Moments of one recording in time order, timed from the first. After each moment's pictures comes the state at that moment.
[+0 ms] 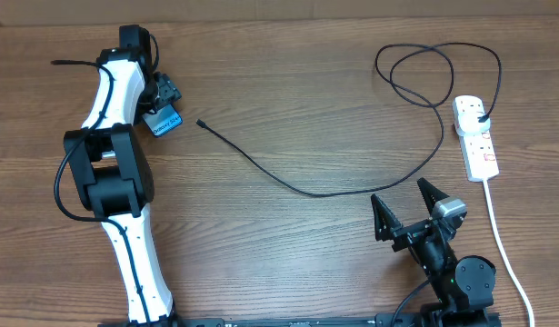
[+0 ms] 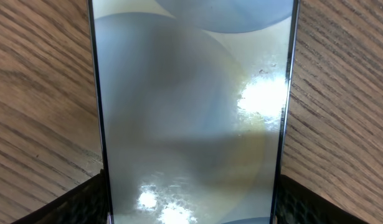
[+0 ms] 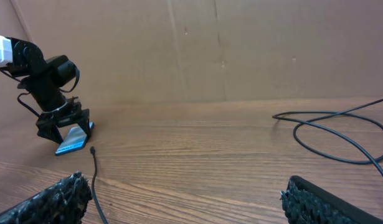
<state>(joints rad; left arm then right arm) 0.11 2.45 2.05 -0.97 -0.10 -0.53 0.12 0.01 0.02 -0.01 -0.25 0.18</state>
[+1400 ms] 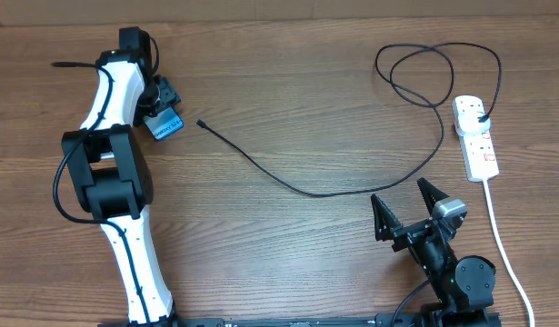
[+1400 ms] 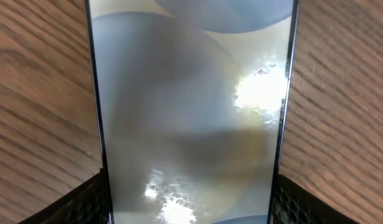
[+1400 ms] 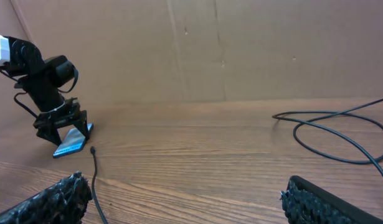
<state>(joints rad) 0.11 2.43 2.03 -0.99 -0.08 -0.51 0.12 0.01 0.02 -0.01 -0.25 0.18</state>
